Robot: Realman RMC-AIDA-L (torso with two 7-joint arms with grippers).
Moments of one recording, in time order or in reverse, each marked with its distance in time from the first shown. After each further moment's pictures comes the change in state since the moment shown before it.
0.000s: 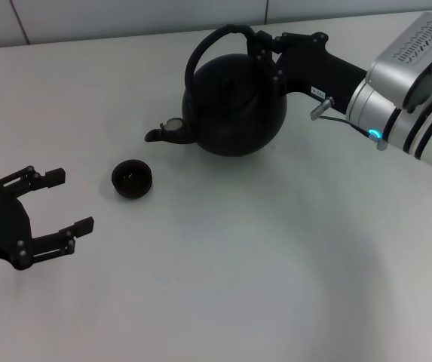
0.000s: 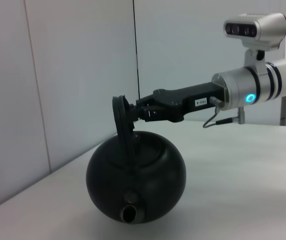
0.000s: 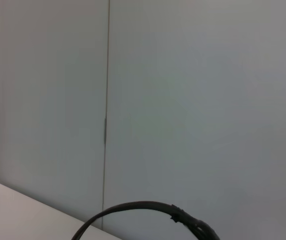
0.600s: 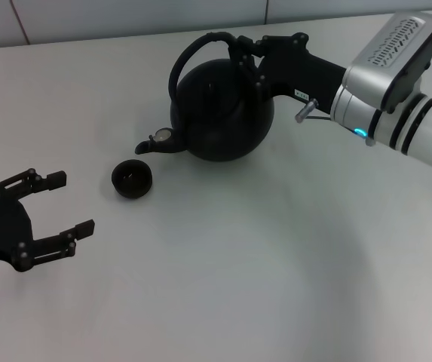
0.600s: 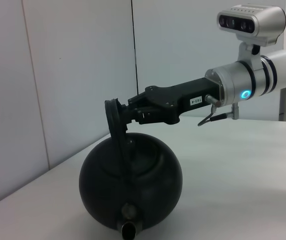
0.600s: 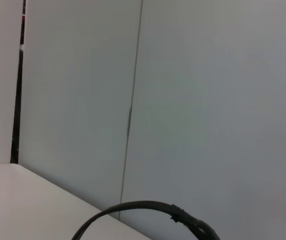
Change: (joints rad) left arm -0.002 -0.001 0.000 0.003 0.013 -0.004 0.000; right arm 0.029 0.001 -0.024 -0.017 -0.057 0.031 -0.007
